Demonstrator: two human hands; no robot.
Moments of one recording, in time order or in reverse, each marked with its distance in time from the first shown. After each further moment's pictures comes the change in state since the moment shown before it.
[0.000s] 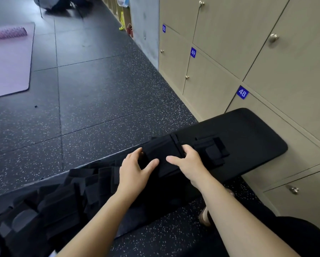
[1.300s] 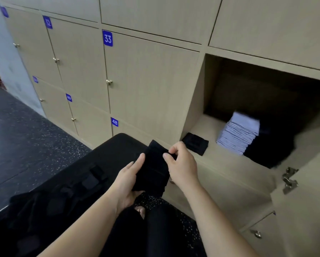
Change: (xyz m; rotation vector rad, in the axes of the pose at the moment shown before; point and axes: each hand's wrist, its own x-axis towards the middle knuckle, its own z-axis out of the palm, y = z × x) left_hand -0.135 0.270 0.156 -0.829 -0.906 -0.236; right_hand -0.185 -0.001 -0.293 -0.345 0.843 -0.201
